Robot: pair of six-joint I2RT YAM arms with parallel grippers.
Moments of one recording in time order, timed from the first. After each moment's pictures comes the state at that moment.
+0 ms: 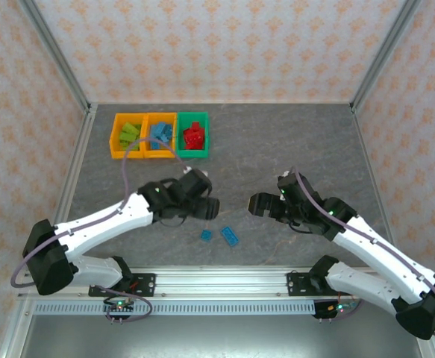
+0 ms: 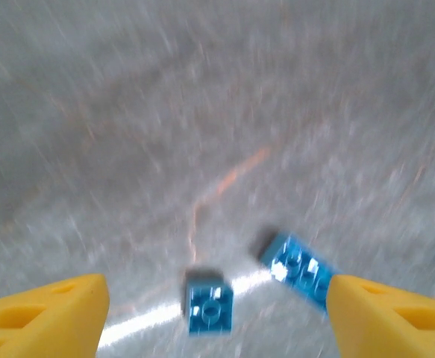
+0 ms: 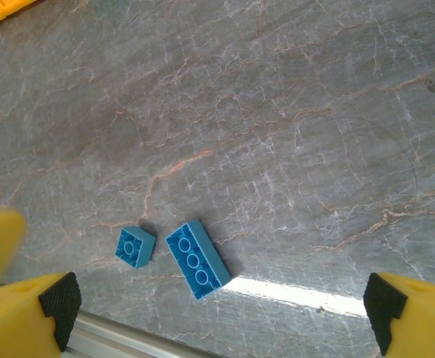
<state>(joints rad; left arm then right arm) -0.88 1.30 0.99 -0.77 -0.11 -0.65 0.71 0.88 0.82 -0.83 -0.04 0.83</state>
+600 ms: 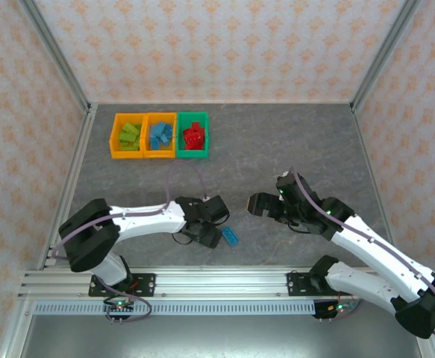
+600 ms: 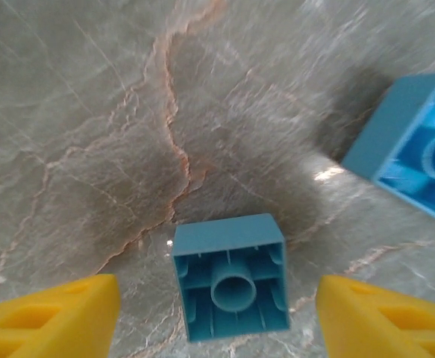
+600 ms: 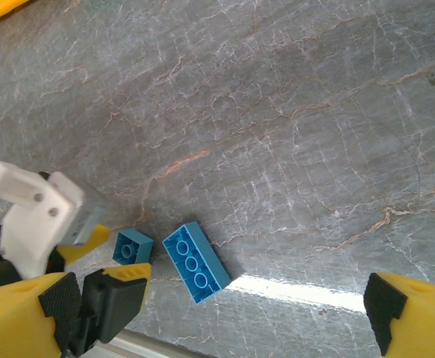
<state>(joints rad) -0.97 1.59 0.90 -0.72 -0.05 -0.58 0.71 0.89 0.81 -0.82 -0.04 0.85</state>
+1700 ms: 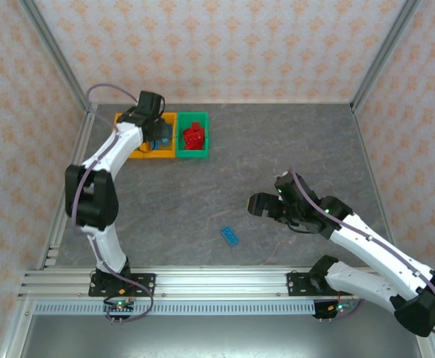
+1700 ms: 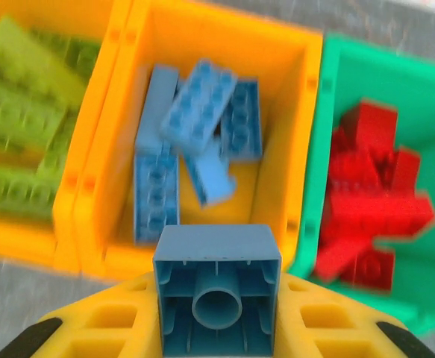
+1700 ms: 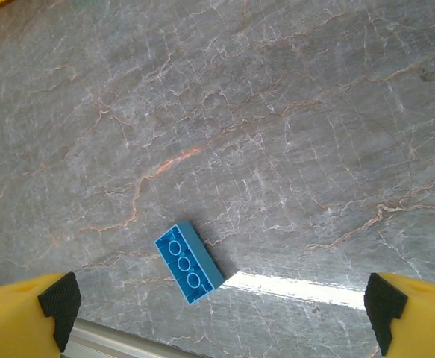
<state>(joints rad) -0.13 1.91 1.65 -0.69 -0.14 -0.42 0.71 0.90 0.81 -0.83 -0.03 0.85</state>
